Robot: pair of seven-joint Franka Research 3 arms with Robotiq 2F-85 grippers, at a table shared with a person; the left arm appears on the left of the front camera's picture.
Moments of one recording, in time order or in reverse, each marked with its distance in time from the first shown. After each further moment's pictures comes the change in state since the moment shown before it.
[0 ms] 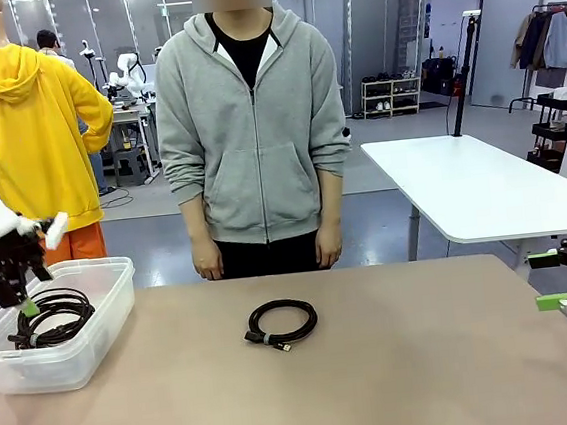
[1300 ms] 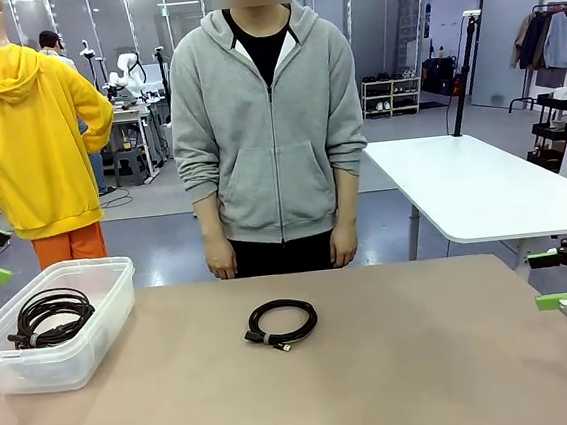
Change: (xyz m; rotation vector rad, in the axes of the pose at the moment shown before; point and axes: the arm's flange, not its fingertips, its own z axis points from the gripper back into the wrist) left arm 0.002 -0.153 0.120 0.200 -0.573 0.193; right arm 0.000 0.000 0.000 0.000 0.001 0.001
